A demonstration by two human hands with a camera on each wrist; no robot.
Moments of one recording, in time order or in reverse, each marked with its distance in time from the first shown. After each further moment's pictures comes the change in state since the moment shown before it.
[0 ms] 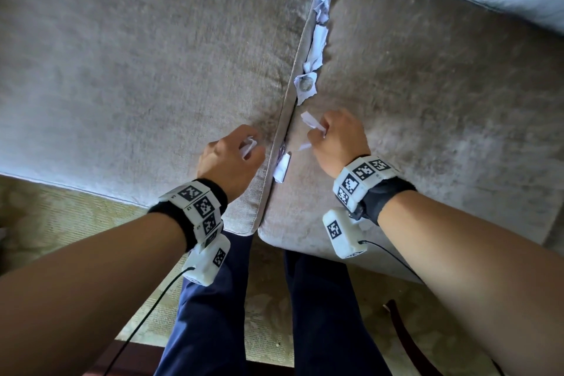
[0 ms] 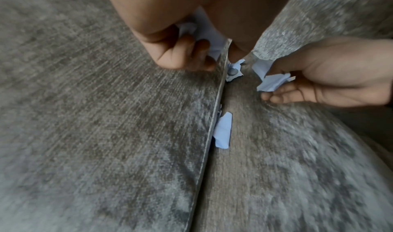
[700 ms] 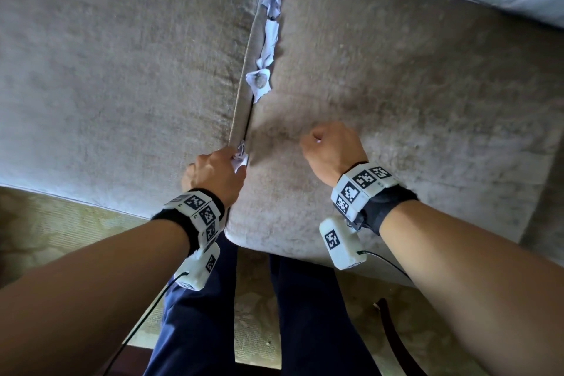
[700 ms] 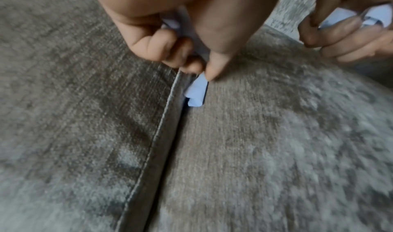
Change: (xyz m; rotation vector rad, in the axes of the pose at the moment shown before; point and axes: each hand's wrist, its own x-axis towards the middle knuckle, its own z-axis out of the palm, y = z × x) left_hand 0.001 0.022 0.073 0.413 -0.003 -0.194; right_hand -0.013 0.062 -0.042 0.164 -0.109 0.005
